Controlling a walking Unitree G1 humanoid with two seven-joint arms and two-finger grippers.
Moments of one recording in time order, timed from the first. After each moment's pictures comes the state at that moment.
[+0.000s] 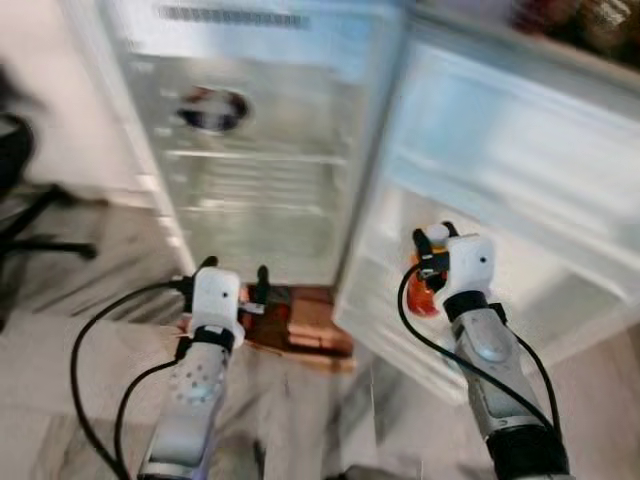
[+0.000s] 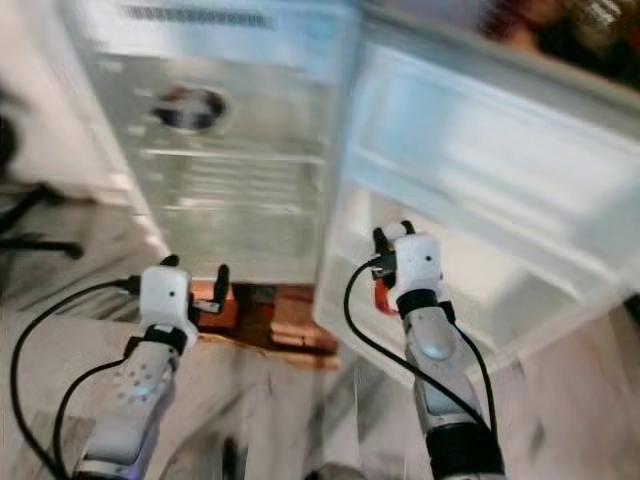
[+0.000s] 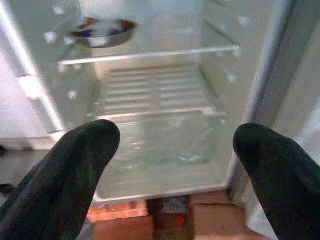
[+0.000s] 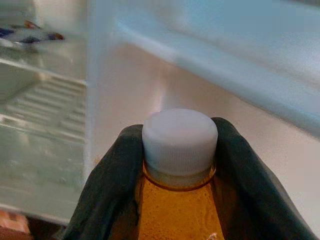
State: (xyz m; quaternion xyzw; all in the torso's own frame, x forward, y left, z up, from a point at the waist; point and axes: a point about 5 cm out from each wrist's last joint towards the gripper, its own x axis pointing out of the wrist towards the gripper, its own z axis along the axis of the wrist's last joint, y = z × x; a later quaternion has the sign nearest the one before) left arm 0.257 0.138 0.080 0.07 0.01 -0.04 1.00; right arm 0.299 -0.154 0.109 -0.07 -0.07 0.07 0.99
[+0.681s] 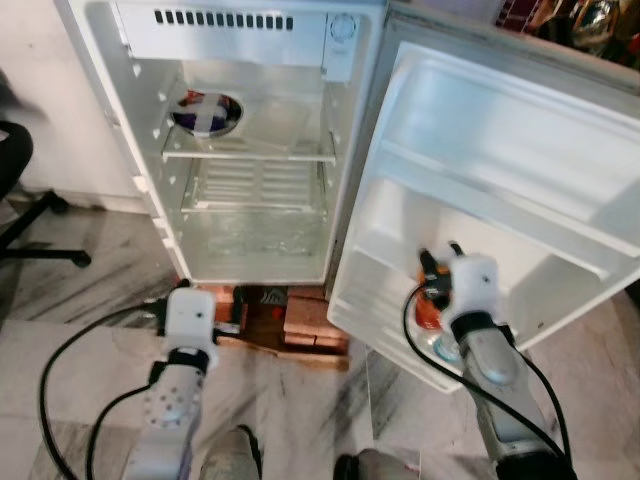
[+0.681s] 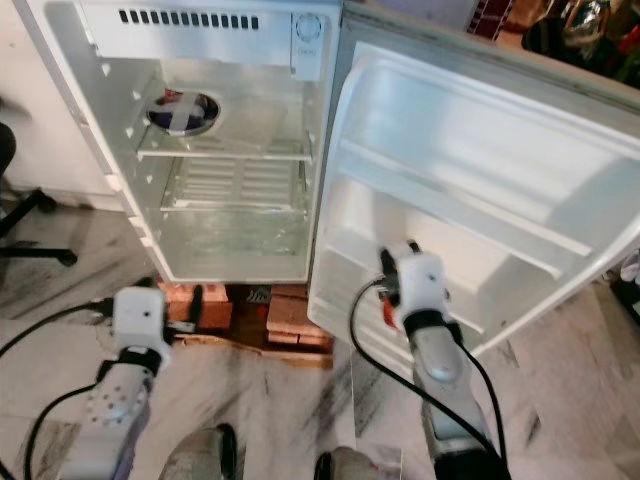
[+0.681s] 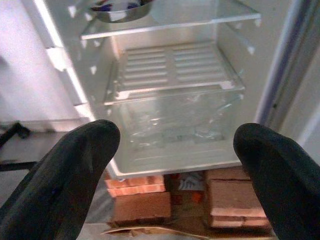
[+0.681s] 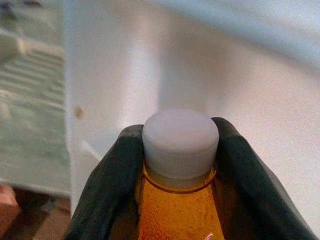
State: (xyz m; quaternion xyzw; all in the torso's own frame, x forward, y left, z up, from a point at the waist) left arm 0.237 0.161 0.064 0.08 0.05 -0.01 1.00; right arm 0.273 -0.175 0.084 -0.09 -0.01 0.03 1.00
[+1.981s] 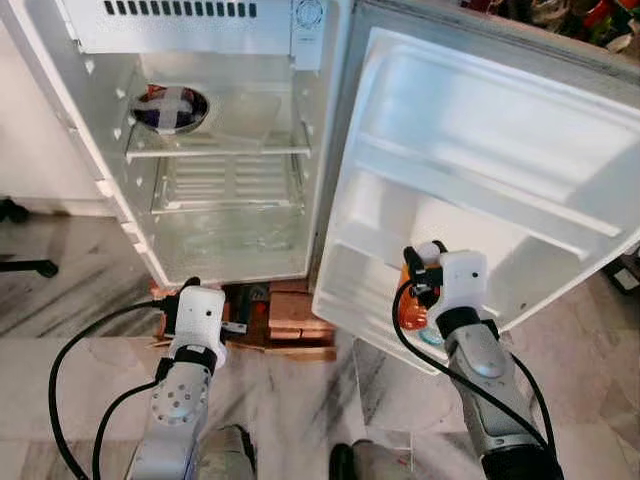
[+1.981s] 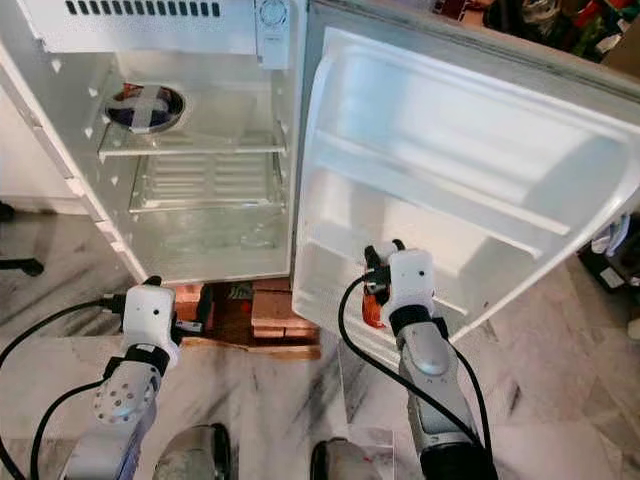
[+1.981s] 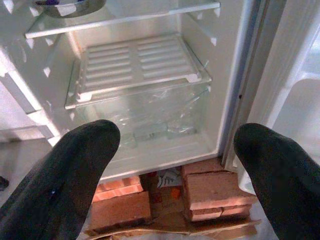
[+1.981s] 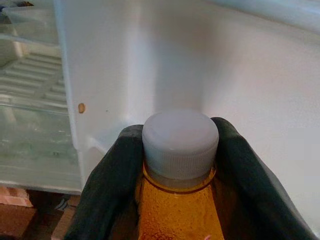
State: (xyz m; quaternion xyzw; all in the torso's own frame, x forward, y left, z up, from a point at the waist) left arm 0.239 0.152 0.065 0.09 0.06 -0.03 0.99; right arm 0.280 -0.154 0.089 -0.05 -0.01 0.07 1.00
